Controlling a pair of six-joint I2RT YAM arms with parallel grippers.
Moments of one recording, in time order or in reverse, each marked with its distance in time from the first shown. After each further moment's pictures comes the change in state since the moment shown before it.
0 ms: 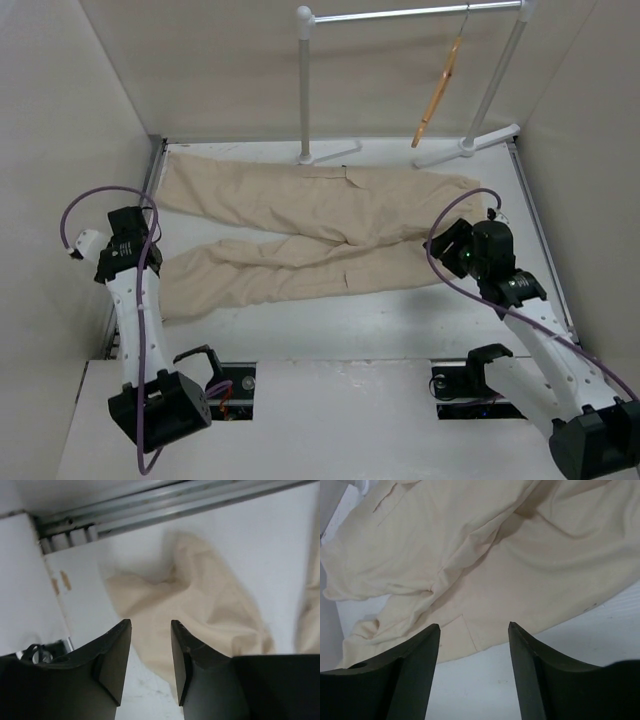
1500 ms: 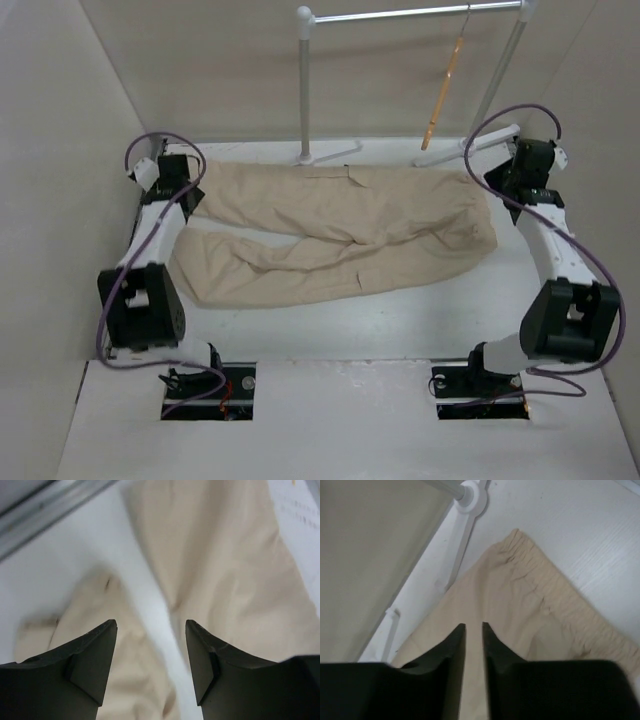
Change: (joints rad) left arm -0.236 0.697 0.282 0.579 0.100 0.095; right arm -0.403 0.718 0.636 0.131 0.104 -0.050
